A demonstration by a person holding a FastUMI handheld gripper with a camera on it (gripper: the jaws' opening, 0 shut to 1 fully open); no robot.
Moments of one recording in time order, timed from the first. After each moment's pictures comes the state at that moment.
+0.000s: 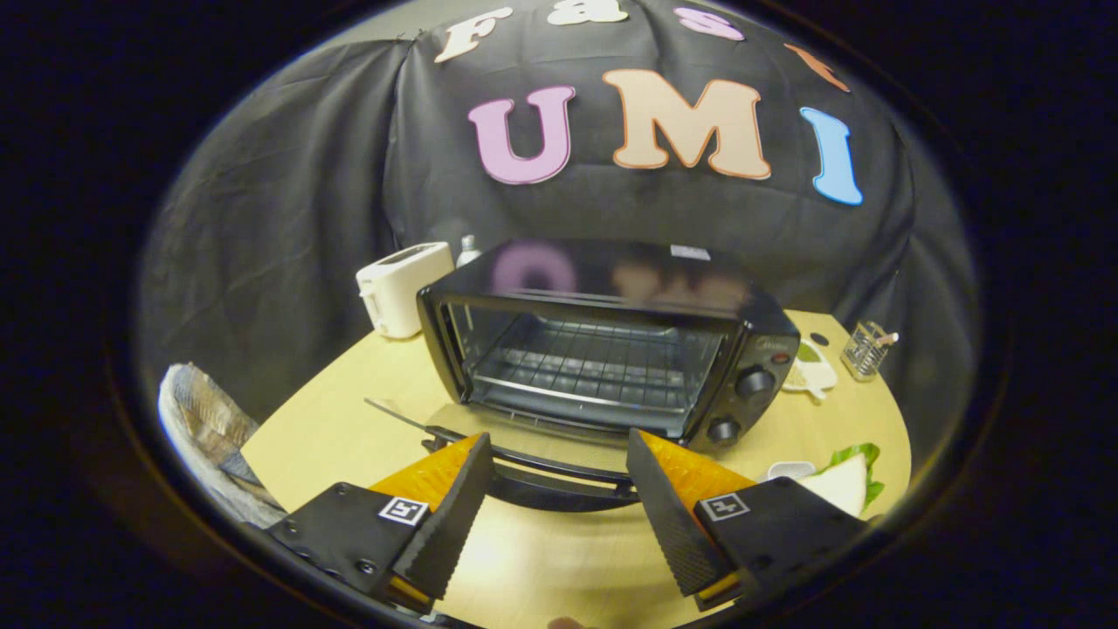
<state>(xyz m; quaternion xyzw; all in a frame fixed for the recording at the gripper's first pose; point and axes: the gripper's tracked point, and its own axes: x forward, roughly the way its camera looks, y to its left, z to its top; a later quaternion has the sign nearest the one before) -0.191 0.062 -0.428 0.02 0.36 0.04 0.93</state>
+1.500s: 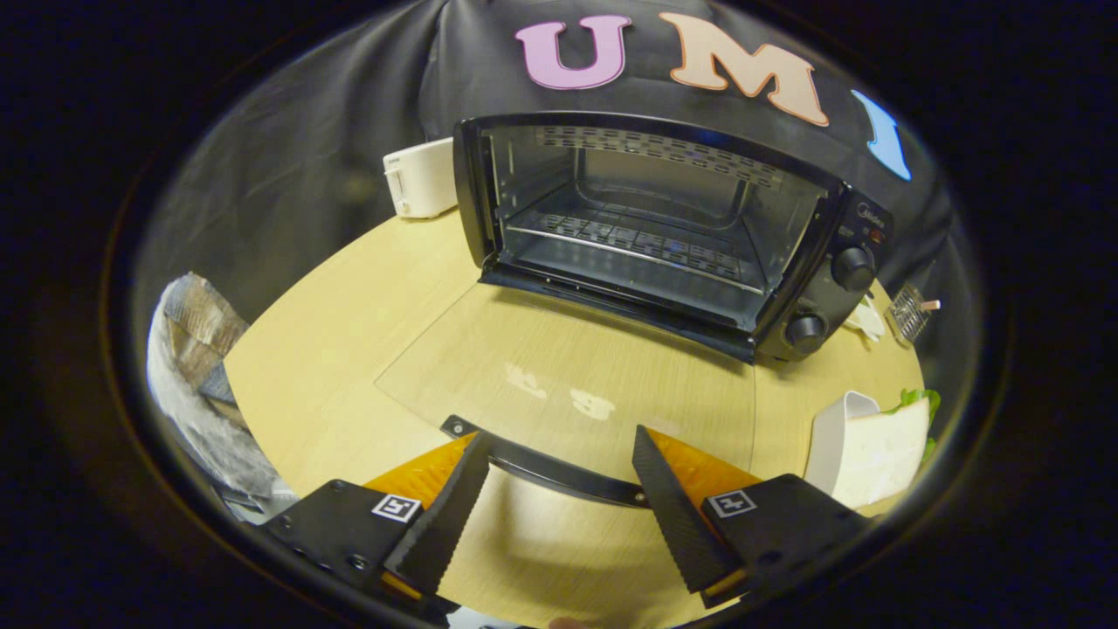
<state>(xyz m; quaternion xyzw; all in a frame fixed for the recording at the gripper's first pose) -0.245 0.086 -0.520 -0.04 0.46 0.10 0.88</state>
